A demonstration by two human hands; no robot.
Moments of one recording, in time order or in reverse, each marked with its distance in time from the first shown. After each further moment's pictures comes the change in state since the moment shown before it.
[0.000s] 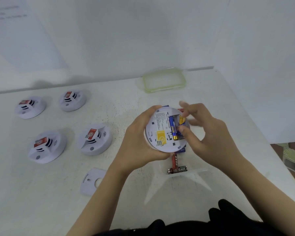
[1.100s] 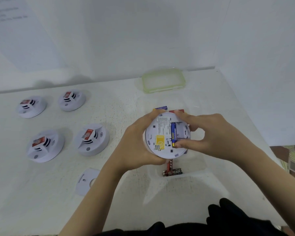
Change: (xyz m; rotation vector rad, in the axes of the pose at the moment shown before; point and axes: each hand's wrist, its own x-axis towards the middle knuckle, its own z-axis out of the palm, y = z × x) left_hand 0.006 -0.004 0.003 -0.008 -0.144 -0.083; right_hand 0.020 0.019 -0.030 -0.226 -0.371 -0.063
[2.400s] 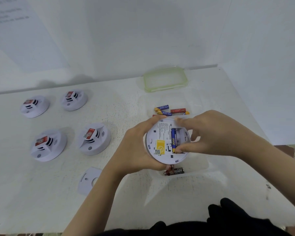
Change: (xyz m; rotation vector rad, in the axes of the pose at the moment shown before) left_hand -0.008 0.004 -0.002 0.022 -0.019 -0.053; right_hand 0.013 -0.009 -0.013 -0.290 -0.223 -0.112
